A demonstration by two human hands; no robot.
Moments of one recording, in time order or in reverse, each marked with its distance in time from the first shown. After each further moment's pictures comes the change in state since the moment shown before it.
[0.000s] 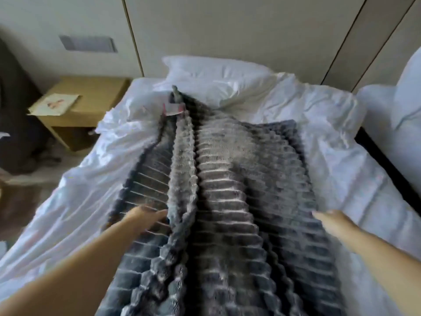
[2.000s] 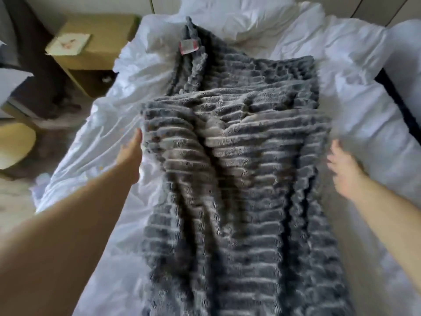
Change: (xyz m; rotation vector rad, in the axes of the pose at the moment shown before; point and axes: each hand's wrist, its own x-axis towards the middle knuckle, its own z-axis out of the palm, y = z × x) left_hand -0.105 -0.091 -0.001 -0.707 0.314 -0.123; right_hand -0.087 0.070 0.034 0.627 0.017 -0.065
